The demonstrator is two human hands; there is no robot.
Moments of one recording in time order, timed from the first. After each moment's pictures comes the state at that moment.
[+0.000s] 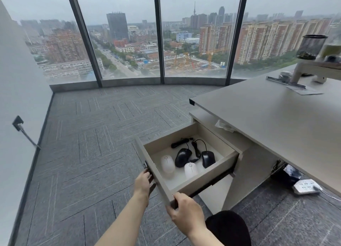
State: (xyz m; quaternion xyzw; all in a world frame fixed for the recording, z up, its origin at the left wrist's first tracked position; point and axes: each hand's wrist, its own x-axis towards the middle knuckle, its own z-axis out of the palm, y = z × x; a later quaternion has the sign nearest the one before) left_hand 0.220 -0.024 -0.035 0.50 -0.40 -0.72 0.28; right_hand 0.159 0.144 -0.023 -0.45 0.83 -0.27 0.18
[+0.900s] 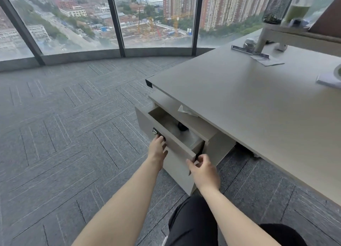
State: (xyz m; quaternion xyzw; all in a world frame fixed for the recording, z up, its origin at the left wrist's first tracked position) left_hand 0.009 0.005 -0.017 0.43 -0.44 -0.77 0.16; right_hand -0.021 0.173 -0.030 -0.12 0.91 -0.37 0.15
